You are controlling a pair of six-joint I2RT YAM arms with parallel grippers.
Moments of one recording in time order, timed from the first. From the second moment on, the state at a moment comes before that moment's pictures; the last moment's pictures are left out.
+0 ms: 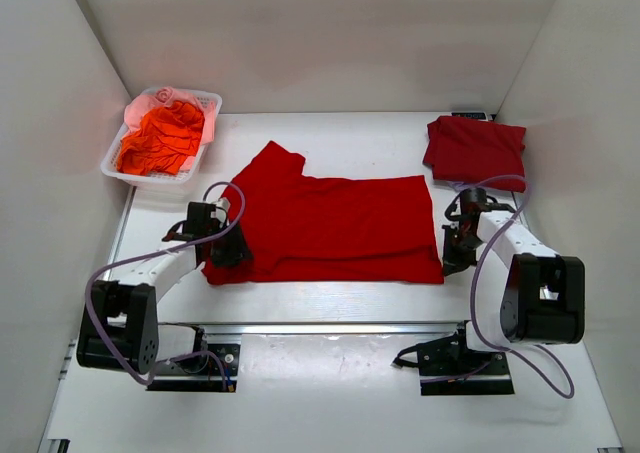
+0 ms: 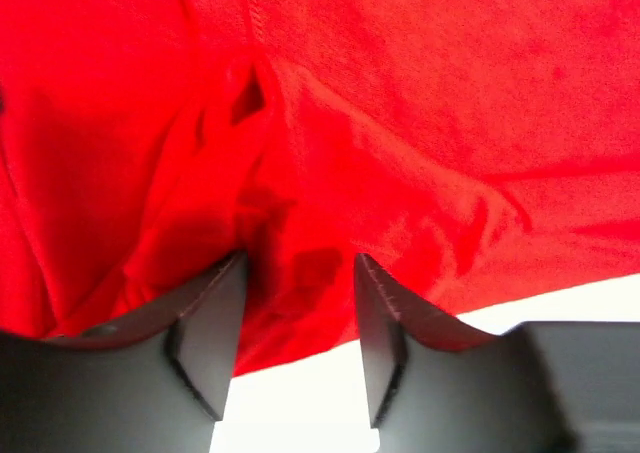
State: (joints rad) left arm -0.12 1.29 0.56 -0.29 0.25 -0.38; right arm -0.05 1.41 0.79 -0.80 -0.11 0.14
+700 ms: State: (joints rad) left arm -0.13 1.79 1.28 -0.18 0.22 -0.34; right arm 0.04 1.53 1.14 -0.70 -0.16 0.16
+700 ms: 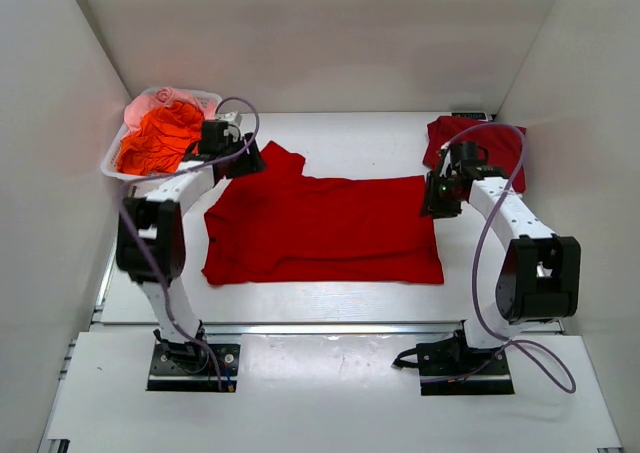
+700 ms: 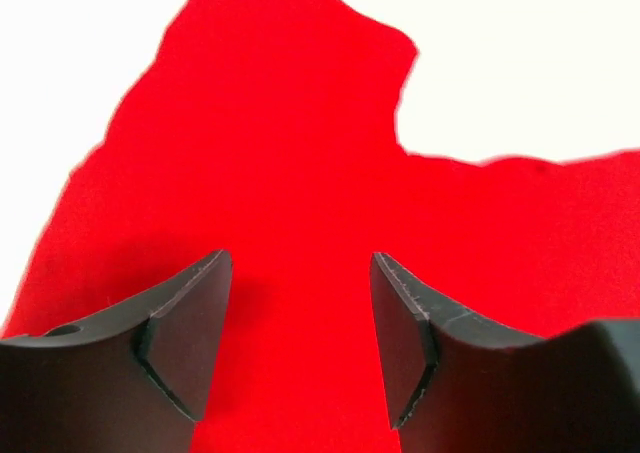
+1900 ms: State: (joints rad) left arm -0.17 2.62 2.40 -0.74 0.02 -0.13; right arm -0.03 1.71 1.20 -0.56 -0.23 0.18
